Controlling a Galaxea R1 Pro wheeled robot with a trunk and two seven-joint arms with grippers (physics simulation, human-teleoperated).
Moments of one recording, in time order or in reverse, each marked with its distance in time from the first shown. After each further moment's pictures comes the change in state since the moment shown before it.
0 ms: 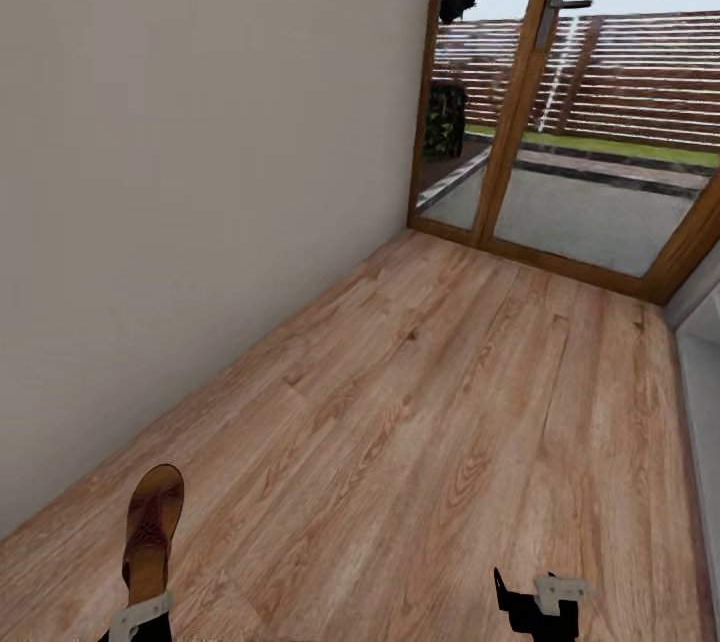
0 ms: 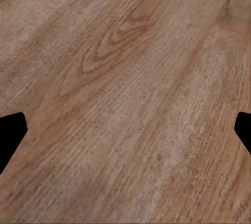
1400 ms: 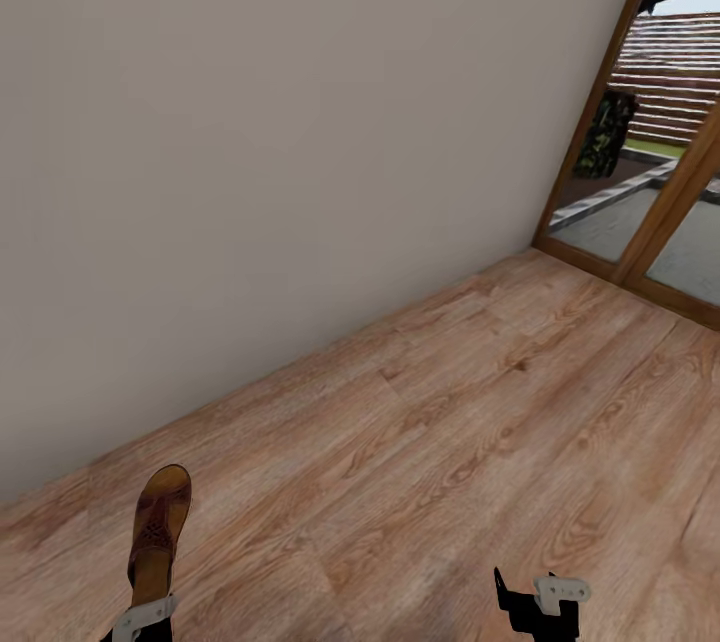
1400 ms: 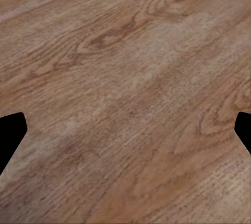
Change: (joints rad) left arm 0.006 0.002 0.000 -0.002 -0.055 0.000 0.002; right arm 0.000 0.000 -0.002 -0.001 -0.001 -0.001 0.000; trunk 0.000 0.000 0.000
